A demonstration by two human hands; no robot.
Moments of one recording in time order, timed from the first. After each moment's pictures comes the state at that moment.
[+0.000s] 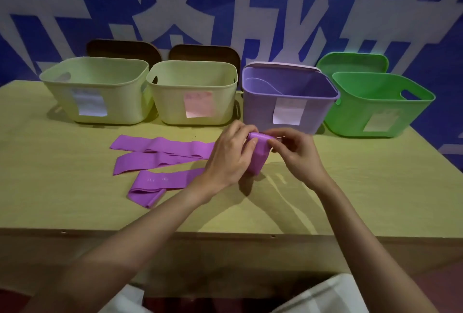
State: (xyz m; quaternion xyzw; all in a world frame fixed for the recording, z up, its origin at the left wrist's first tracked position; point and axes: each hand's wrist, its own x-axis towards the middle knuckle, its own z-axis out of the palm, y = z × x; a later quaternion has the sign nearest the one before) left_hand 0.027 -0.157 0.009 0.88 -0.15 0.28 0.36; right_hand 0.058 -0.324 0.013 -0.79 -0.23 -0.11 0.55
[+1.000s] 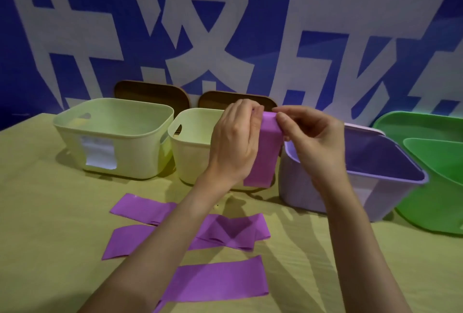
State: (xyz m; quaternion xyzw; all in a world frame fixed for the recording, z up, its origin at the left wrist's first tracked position) left_hand 0.153 -0.082 0.080 0.80 -0.09 0.51 0.32; right_hand 0.163 -0.217 0.104 -0.69 -0.29 -0.18 0.64
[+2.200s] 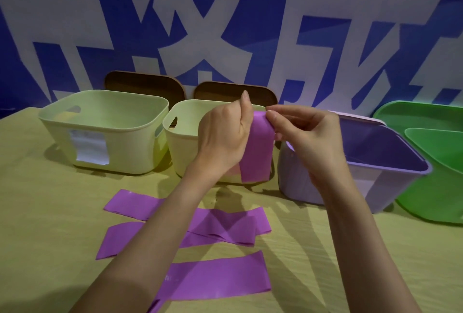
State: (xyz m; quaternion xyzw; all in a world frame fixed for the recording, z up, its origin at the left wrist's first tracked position) left_hand 0.155 -0.067 0.081 0.85 -0.05 0.44 0.29; right_hand 0.156 -0.212 0.102 -0.69 -0.24 -0.10 0.68
